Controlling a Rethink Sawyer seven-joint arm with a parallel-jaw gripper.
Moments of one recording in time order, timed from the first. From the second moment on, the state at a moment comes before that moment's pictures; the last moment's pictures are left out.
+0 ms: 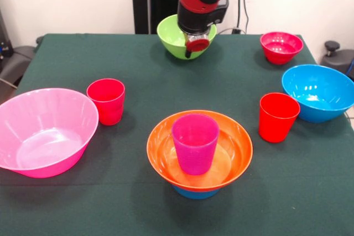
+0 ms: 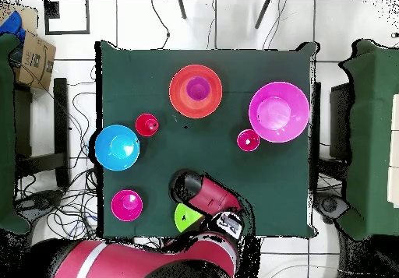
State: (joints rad) arm 0.00 -0.39 -0.30 1.96 0.39 0.36 2.51
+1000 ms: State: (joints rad) arm -0.03 -0.40 -0.30 1.87 0.31 0.37 2.51
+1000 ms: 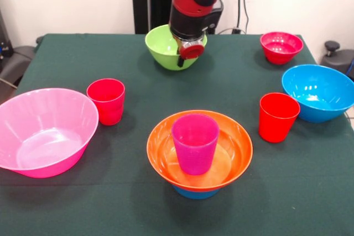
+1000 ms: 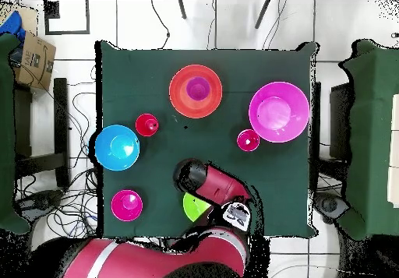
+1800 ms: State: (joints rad) arm -0.04 -0.41 -0.30 1.76 0.21 0.37 2.51
